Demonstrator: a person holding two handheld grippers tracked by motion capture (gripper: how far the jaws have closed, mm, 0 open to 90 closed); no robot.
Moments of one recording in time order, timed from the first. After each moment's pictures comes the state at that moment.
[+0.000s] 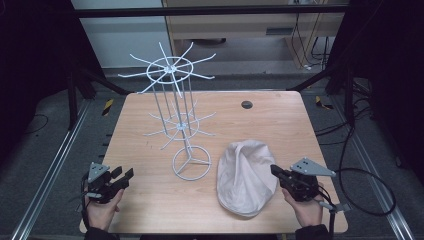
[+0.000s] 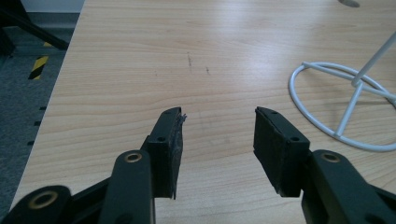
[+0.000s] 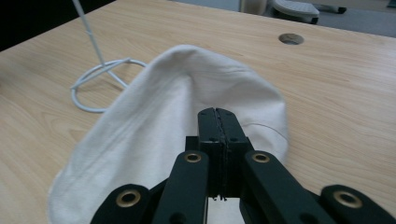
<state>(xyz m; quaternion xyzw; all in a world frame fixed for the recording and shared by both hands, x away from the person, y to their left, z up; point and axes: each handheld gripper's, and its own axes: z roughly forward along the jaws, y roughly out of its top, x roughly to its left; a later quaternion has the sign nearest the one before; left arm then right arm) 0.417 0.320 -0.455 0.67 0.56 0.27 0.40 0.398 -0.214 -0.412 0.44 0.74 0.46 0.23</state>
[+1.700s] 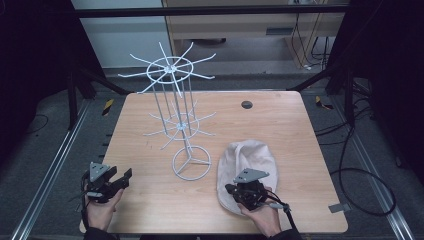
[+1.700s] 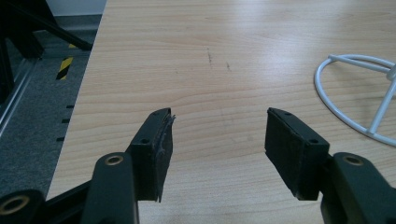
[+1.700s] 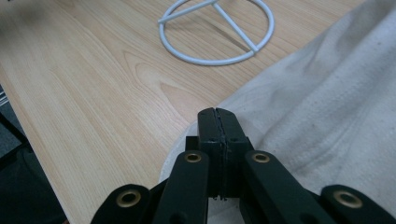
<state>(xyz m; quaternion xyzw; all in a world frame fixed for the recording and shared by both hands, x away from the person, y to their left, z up) 0.420 0.322 -0.456 0.67 0.57 0.30 0.37 0.406 -0.106 -0.451 0.36 0.83 0.40 0.13</state>
